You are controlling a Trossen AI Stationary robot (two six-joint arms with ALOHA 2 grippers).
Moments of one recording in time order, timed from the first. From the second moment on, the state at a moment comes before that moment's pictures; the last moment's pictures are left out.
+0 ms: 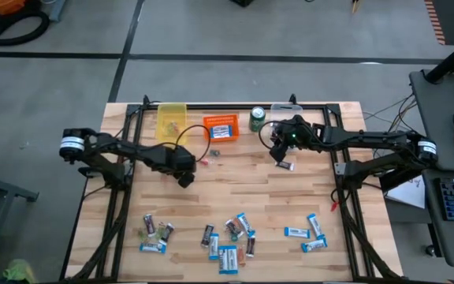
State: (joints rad) left arm 0.08 1.52 0.69 -0.66 -0.32 -0.71; right arm -0.33 1.21 0.73 -0.30 0.25 0.14
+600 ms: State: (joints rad) left arm 0.09 1.37 0.80 -0.68 -0.23 -0.51; right arm -0.33 1.21 0.73 -0.30 0.25 0.14
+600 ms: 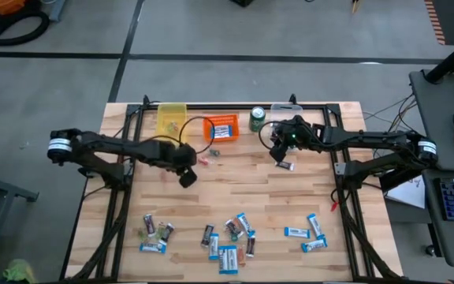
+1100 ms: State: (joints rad) left arm 0.65 1.33 0.98 -0.75 -0.38 -0.13; right arm -0.33 1.21 0.72 -0.30 0.25 0.17
